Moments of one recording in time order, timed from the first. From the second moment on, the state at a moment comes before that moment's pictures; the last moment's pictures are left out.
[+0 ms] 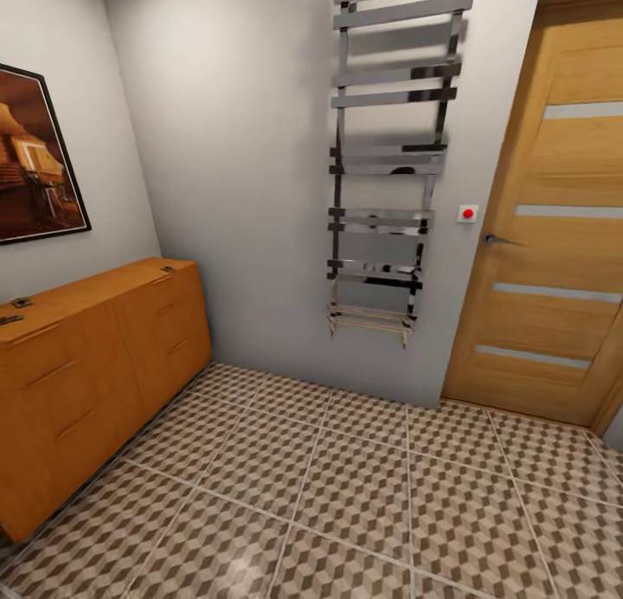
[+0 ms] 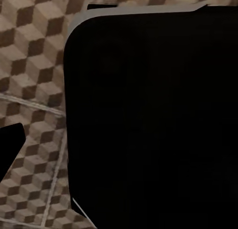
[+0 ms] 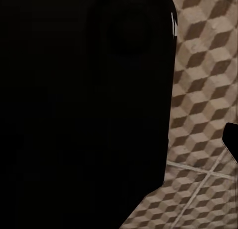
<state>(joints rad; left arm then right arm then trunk) 0.00 0.00 0.01 -0.04 0.01 -0.04 0.00 0.00 0.00 0.00 0.00 0.00 -0.01 0.00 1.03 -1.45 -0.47</state>
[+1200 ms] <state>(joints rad) 0.00 -0.03 0.01 -0.04 0.02 -0.05 0.00 0.00 0.00 0.00 0.00 0.00 -0.01 0.00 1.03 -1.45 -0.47</state>
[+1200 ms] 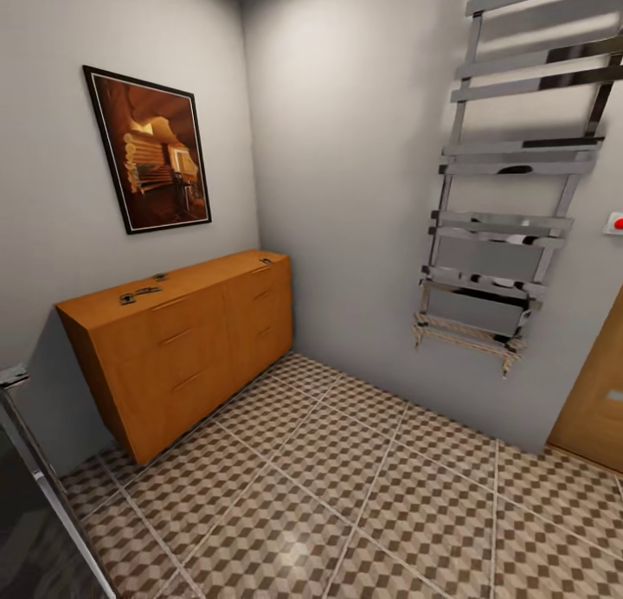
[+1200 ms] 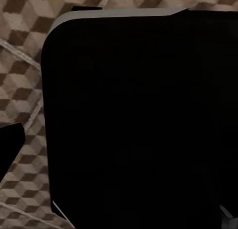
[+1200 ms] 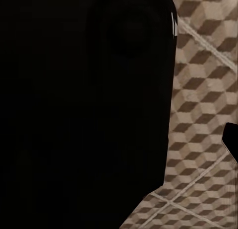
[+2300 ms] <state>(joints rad) 0.00 -0.03 0.01 -0.04 0.02 -0.04 0.00 0.00 0.00 0.00 0.00 0.00 -0.01 0.00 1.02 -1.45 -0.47</state>
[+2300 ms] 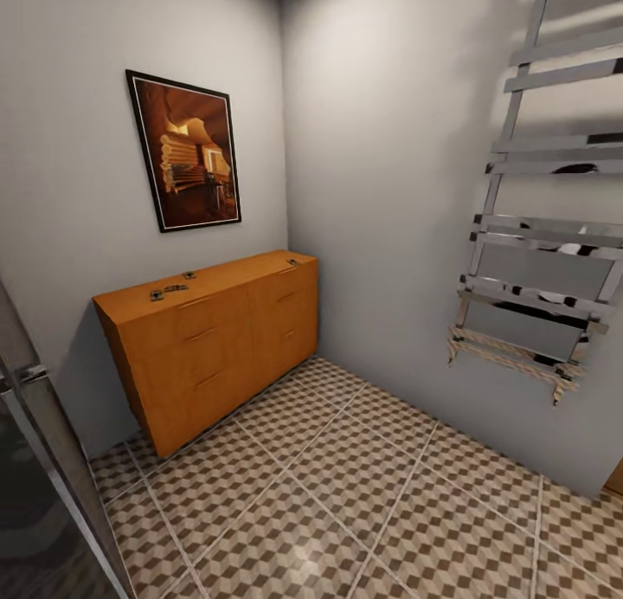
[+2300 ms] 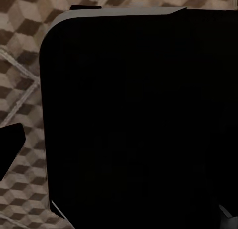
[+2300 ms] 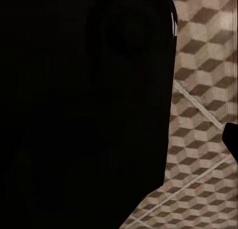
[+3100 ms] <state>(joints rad) 0.00 -0.03 0.01 -0.04 0.02 -0.04 0.00 0.00 0.00 0.00 0.00 -0.01 -0.01 0.00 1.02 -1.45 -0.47</state>
